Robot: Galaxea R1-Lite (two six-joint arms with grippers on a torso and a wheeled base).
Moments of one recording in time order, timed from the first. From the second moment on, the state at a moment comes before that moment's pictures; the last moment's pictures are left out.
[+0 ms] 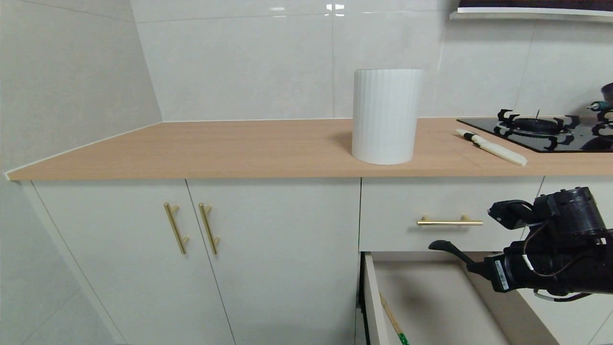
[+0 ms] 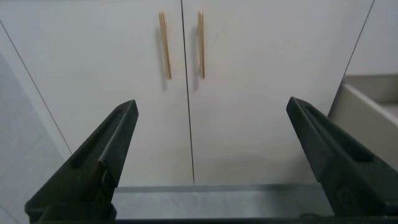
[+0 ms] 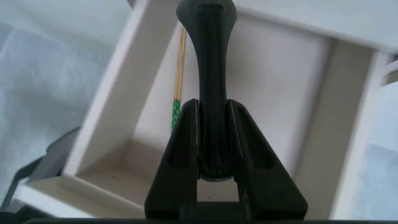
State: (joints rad) left arm 0.00 0.00 0.00 0.00 -0.03 0.01; right arm 0.21 1.63 -0.62 -0.23 0.14 -0.01
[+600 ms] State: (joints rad) left arm 0.00 0.00 0.00 0.00 -0.03 0.01; right arm 0.21 1.73 -0.63 -0.26 0.13 -0.02
